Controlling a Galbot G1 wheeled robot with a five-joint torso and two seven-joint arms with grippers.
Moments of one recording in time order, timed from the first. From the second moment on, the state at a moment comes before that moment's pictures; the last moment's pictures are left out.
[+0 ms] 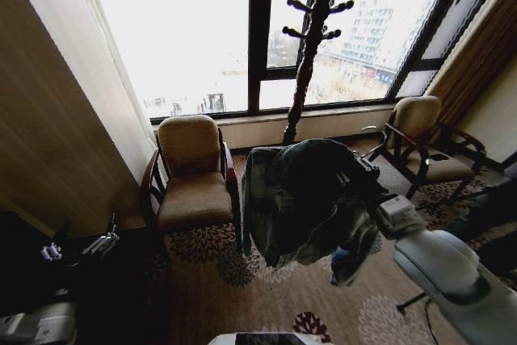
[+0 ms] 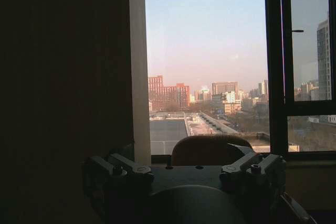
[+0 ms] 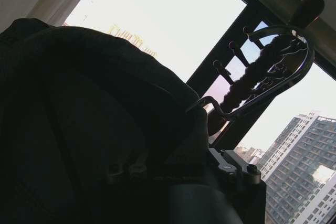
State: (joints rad) left arm 2.08 -1.29 -1.08 -2.41 -0.56 -0.16 -0.10; right arm -1.43 0.66 0.71 2.44 0.27 -0.43 0.16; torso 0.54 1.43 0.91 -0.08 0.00
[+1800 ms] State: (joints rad) left arm 2.08 -1.29 -1.08 -2.41 -0.56 -0.16 -0.10; right arm -1.51 0.73 0.70 2.47 0.21 -0.42 0.15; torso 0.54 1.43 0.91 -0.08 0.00
